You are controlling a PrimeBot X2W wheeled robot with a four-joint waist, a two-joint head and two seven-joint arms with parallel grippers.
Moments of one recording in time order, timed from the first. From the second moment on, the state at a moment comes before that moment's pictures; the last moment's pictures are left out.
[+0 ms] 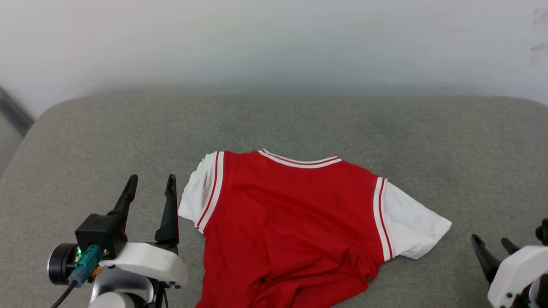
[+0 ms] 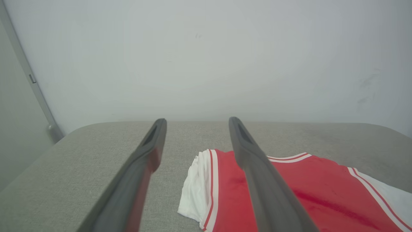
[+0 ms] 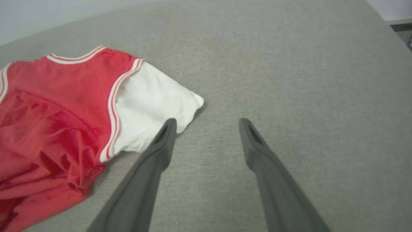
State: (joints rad) left arm -0.11 0.50 -0.43 -0.15 -0.56 0.40 -0.12; right arm 0.03 -0.16 -0.20 0.00 0.32 0.13 0.48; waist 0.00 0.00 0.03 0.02
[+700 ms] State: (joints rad) left arm -0.21 0.44 -0.48 -0.10 -0.57 0.36 -0.14; right arm -0.35 -0.33 -0.04 0.44 0.49 0.13 0.78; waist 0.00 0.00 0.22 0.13
